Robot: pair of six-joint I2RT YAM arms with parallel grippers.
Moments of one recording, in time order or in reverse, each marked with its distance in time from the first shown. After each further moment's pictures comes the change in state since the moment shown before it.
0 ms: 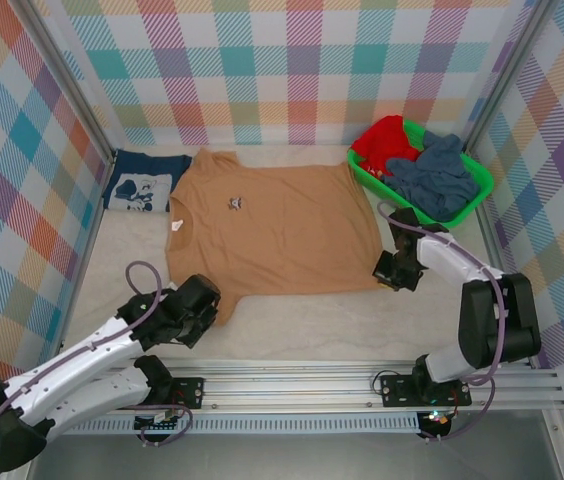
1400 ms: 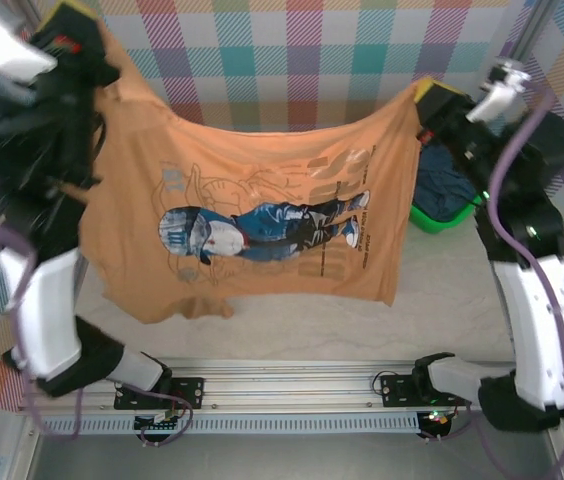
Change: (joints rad) left arm 0.455 0.809 1.818 0.439 -0.210 1.187; right arm 0.047 -0.168 0.898 0.464 -0.065 -0.130
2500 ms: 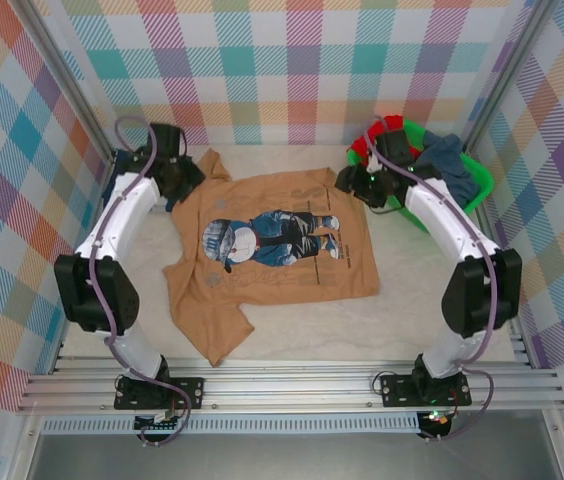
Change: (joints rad) left arm 0.251 0.079 -1.044 -0.245 0.528 -0.478; right arm 0.024 0.355 -0.401 -0.236 -0.109 0.133
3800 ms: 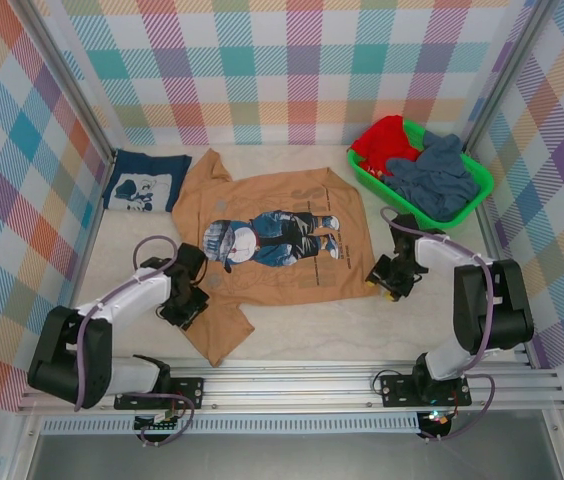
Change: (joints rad) left arm -0.200 -0.438 -0.827 -0.074 -0.089 -0.325; right arm -0.114 -0.105 -0.571 -0.121 0.030 0.099
